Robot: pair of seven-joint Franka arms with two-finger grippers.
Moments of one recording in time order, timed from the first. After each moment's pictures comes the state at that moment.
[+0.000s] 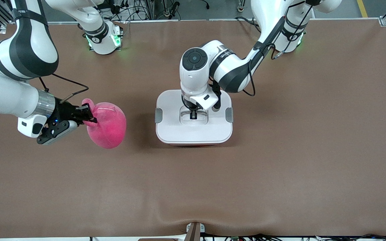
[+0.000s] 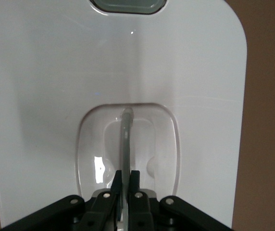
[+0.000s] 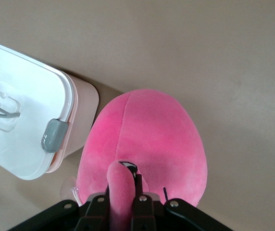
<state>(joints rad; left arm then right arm) -0.71 0.60 -0.15 -1.37 0.10 2.03 -2.41 0.16 0.22 -0.03 -1.64 0.35 1.79 -0.32</state>
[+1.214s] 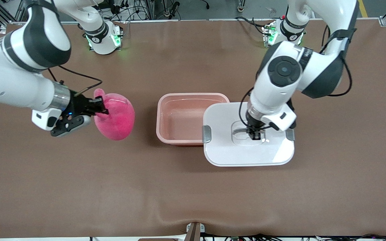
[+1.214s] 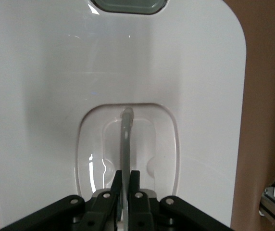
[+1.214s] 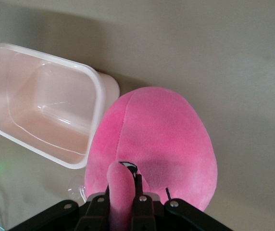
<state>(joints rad) -0.37 0.42 -0.14 -1.41 0.09 1.88 -2.08 0.28 0.21 -0.03 -1.60 0.35 1.72 -0.10</state>
